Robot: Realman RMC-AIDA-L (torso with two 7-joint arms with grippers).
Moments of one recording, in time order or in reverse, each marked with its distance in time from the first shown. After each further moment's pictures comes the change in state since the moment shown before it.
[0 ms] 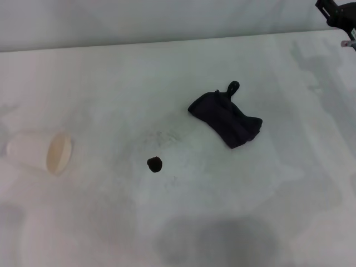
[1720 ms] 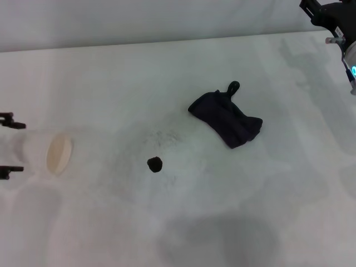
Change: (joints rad) left arm -0.188 -0.106 0.000 0.093 0.550 -0.296 0.447; right arm 0.063 0.000 0.009 0.049 0.003 -0.051 0.012
